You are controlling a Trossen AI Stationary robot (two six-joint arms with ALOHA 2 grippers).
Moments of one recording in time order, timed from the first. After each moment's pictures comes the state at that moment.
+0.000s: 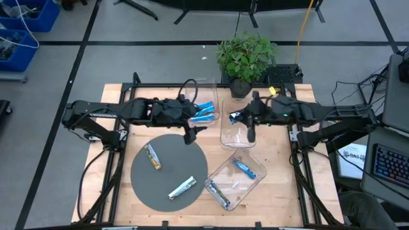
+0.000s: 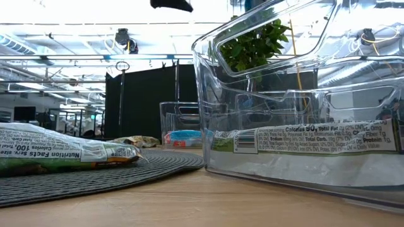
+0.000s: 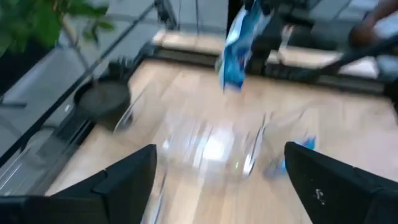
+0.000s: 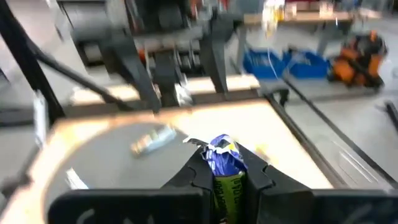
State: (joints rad) left arm -0.04 1.45 1.45 -0.53 -0.26 -0.16; right arm 0.04 1.07 1.09 -0.27 0.20 0.07
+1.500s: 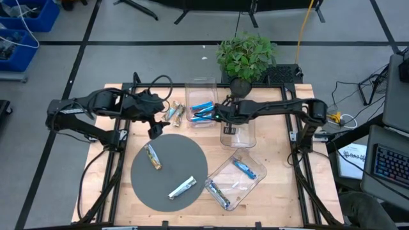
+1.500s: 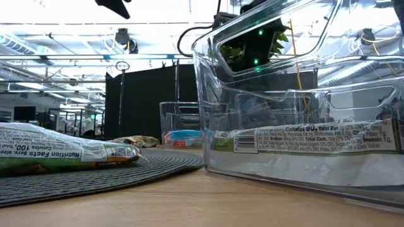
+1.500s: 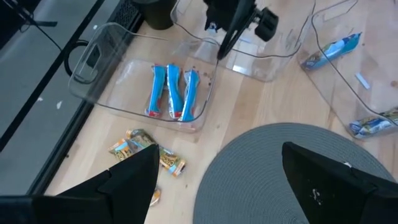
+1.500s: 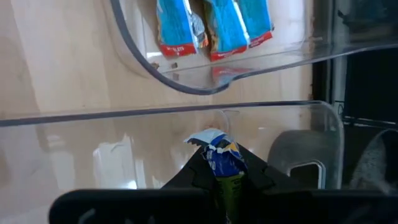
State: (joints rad) left arm 0.00 1.19 1.45 -1.13 -0.26 -0.24; right arm -0.19 1.79 1.31 -0.77 0.45 -0.20
